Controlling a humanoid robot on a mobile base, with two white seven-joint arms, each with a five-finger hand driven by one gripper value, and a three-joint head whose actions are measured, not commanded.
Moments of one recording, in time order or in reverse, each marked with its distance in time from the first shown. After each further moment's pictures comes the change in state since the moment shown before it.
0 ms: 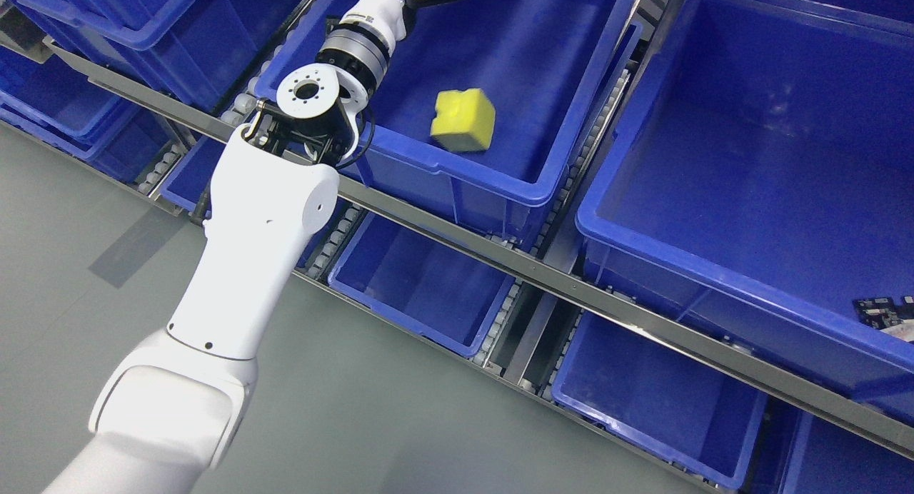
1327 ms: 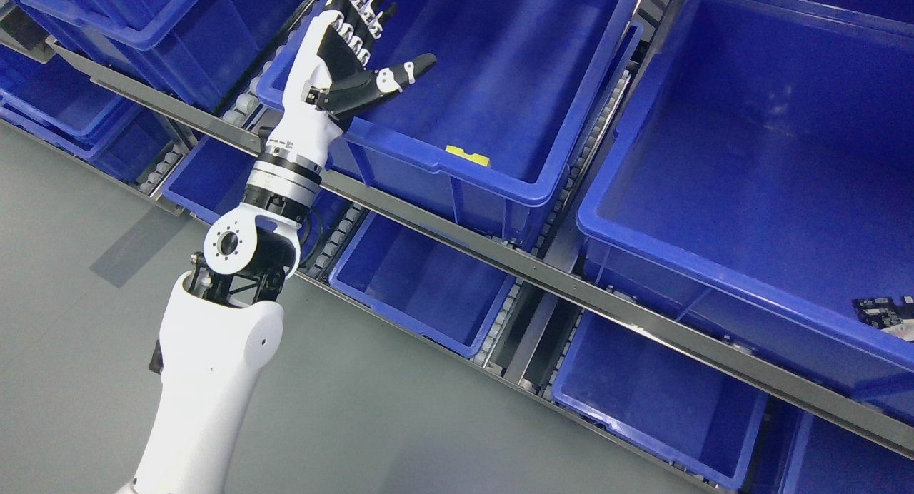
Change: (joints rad) left arm 0.459 0.081 0.175 -0.405 0.004 -0.228 -0.161; right arm 0.000 0.000 0.000 0.000 0.000 0.000 0.000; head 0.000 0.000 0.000
